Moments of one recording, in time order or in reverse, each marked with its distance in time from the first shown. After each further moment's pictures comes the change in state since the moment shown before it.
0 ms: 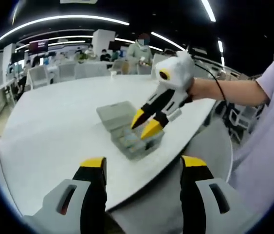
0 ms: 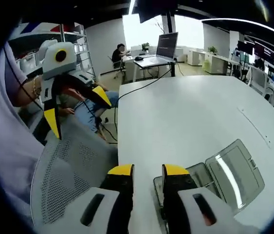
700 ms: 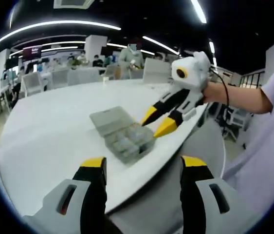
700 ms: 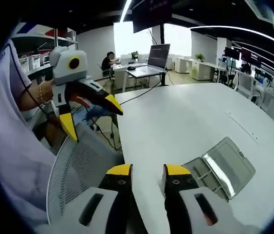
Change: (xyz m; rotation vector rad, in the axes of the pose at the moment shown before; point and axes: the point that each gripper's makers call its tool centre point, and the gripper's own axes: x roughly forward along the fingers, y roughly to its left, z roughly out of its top) left arm -0.005 -0.010 0.007 0.036 -0.038 -0.062; right arm -0.033 0.025 0.002 0.042 -0.070 -0.122
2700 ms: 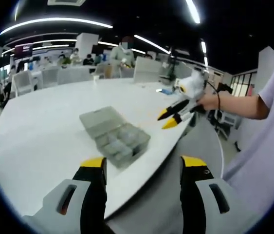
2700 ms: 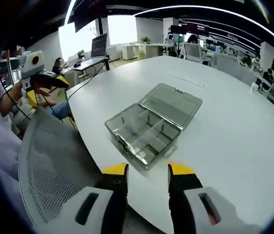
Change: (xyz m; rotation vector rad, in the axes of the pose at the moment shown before) left arm 0.017 -0.004 0.003 0.001 0.013 -0.087; right arm -0.075 -0.086 -0.133 0.338 0.121 -0.378
